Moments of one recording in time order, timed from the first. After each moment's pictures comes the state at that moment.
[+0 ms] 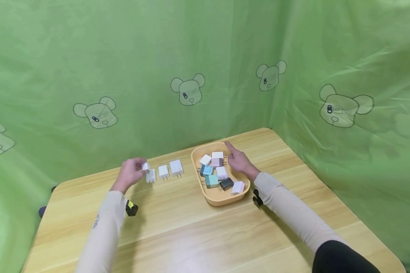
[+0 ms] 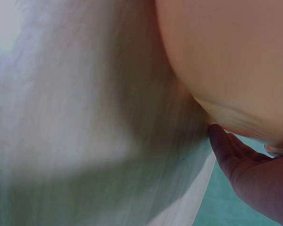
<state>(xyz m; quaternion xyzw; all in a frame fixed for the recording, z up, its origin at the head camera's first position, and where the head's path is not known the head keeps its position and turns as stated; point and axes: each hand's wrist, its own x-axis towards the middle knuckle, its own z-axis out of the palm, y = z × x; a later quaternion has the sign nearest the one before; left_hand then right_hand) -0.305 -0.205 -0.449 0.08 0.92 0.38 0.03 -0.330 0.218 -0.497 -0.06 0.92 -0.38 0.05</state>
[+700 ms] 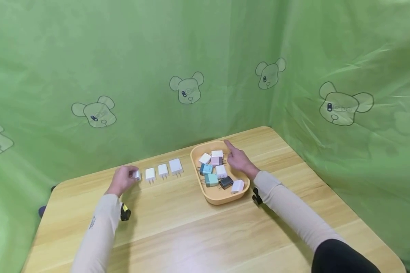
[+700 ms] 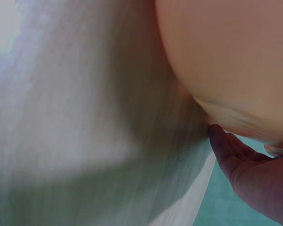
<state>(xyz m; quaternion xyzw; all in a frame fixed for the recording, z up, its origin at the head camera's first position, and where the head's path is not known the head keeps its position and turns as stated) -0.301 -0.238 -0.476 0.07 0.95 0.31 0.04 -0.330 0.216 -0.498 -0.06 0.93 -0.37 0.05</state>
